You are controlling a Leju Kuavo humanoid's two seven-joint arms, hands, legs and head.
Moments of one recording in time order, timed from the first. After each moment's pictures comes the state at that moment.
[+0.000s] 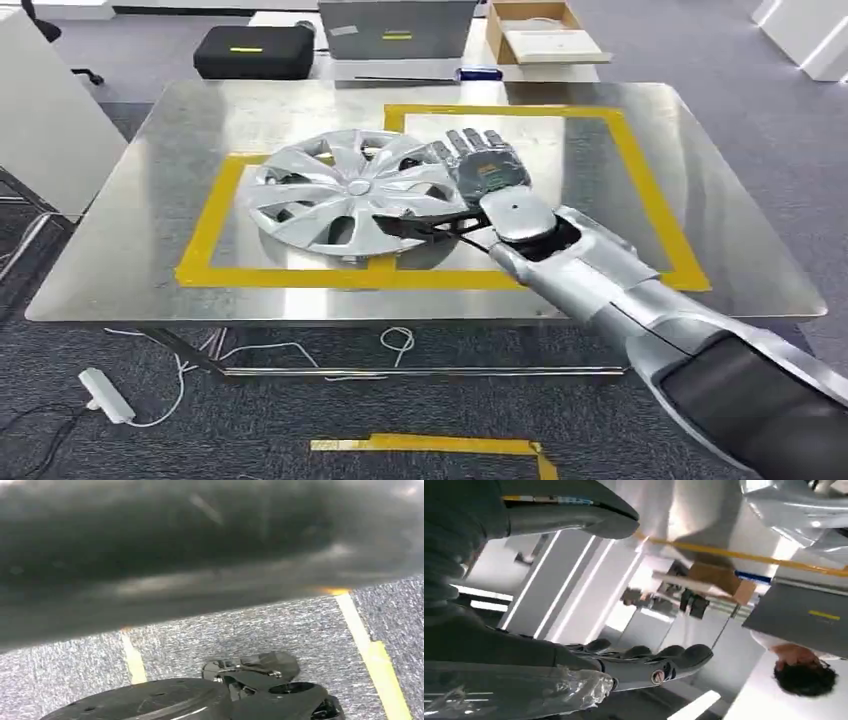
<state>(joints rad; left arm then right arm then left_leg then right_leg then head) 0.10 0.02 -0.56 -0.47 0.46 0.23 -0.36 -1.05 0.00 0.91 -0.74 1.16 0.06 0.15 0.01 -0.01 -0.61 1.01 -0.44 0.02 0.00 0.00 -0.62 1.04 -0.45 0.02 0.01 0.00</state>
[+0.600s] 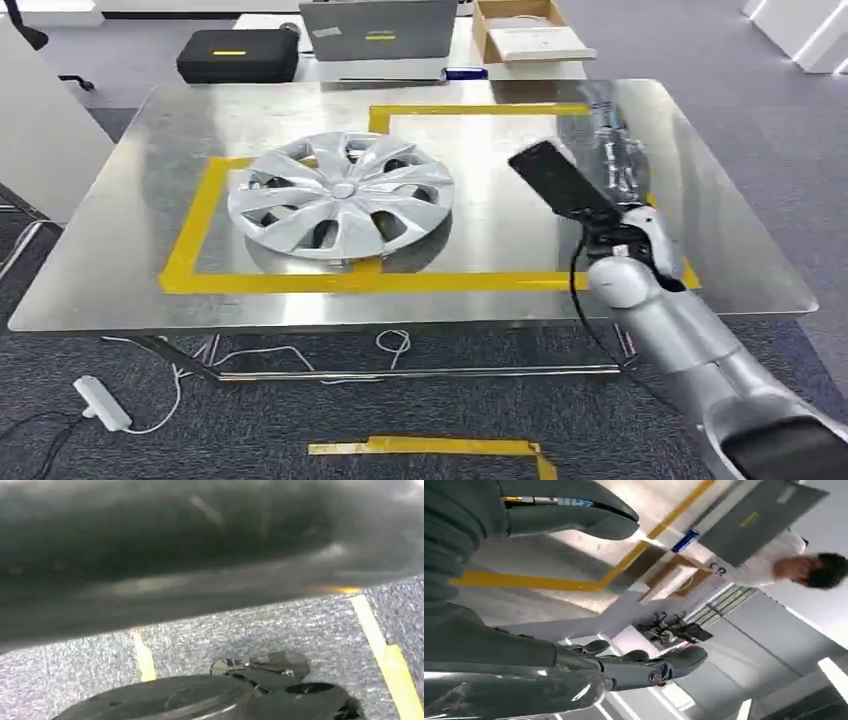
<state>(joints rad) 0.15 0.03 -0.52 -0.52 0.45 0.28 -0.33 -0.64 -0.18 0.44 -1.37 0.59 -0.33 -0.02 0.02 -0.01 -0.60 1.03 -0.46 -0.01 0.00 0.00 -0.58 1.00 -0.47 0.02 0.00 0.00</state>
